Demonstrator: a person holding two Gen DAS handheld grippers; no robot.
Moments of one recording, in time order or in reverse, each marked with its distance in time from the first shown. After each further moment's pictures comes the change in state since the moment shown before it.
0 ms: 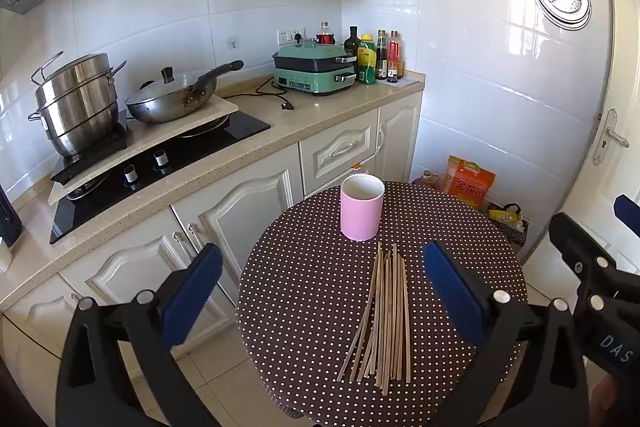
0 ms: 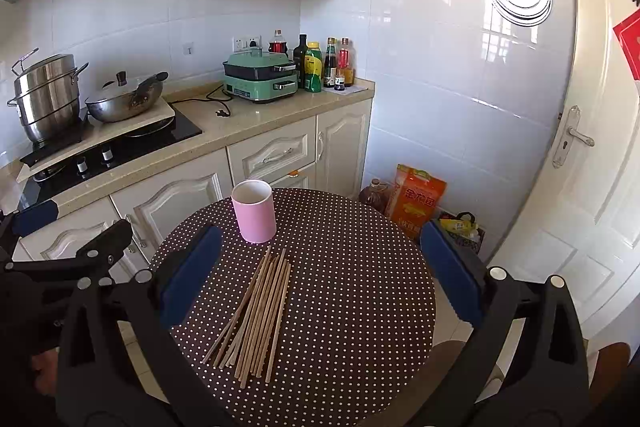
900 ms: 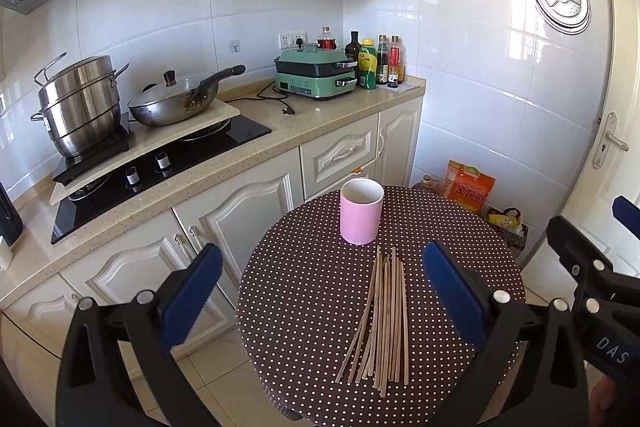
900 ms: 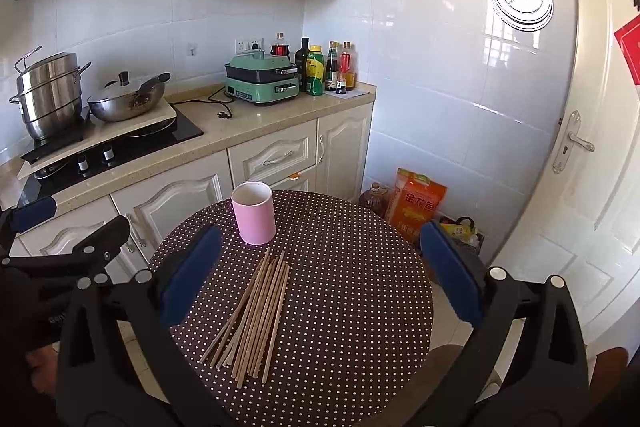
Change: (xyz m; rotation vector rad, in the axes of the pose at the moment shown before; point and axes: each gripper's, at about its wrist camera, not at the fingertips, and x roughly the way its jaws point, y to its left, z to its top) left arm -0.005 -0.001 -0.003 -0.004 -0.020 0.006; right arm -0.004 0.001 0.001 -0.012 -0.014 0.003
